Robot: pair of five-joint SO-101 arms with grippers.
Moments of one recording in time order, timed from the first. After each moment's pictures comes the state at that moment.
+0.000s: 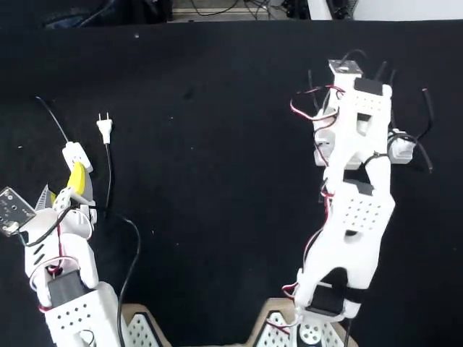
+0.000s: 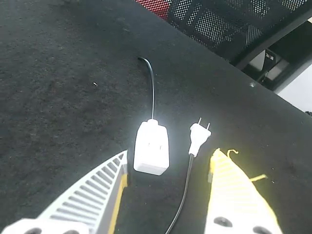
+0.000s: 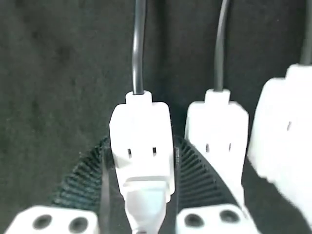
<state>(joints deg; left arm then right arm) -29.3 -101.1 95.6 33.8 19.5 14.2 44.5 -33.7 83.5 11.5</state>
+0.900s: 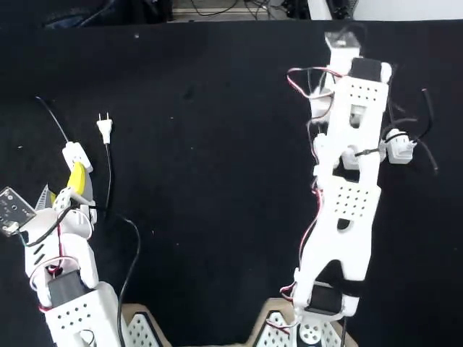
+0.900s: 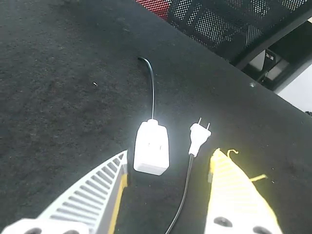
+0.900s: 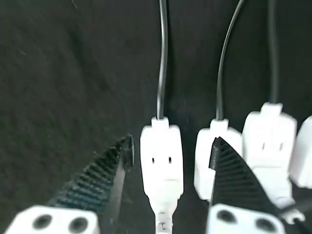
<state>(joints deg) -29.3 -101.1 95.6 33.8 19.5 11.0 55.5 -68.8 99.3 11.5</state>
